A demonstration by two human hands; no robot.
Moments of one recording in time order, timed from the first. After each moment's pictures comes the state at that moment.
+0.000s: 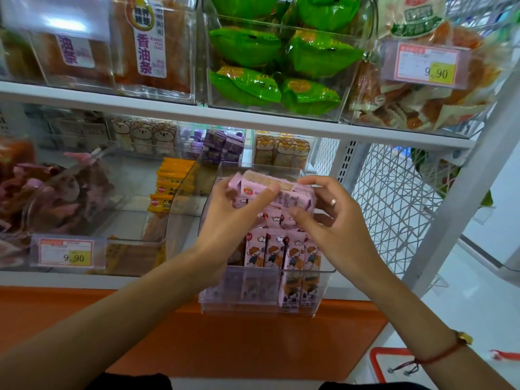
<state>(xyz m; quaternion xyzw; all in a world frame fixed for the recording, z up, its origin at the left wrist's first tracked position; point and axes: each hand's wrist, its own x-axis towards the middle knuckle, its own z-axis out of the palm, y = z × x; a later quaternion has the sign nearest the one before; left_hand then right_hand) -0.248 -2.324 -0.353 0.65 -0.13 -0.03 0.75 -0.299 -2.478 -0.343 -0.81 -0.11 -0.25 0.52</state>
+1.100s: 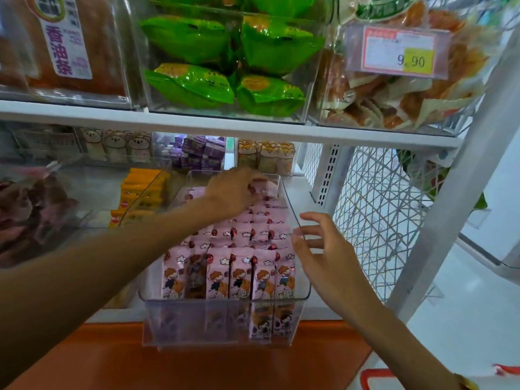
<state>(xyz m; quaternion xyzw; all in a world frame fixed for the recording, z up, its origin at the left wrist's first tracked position) -0.114 -2.396 -0.349 0.92 -0.30 0.14 0.18 -0.283 -2.530 -0.383 -0.87 0.01 -0.23 0.44</state>
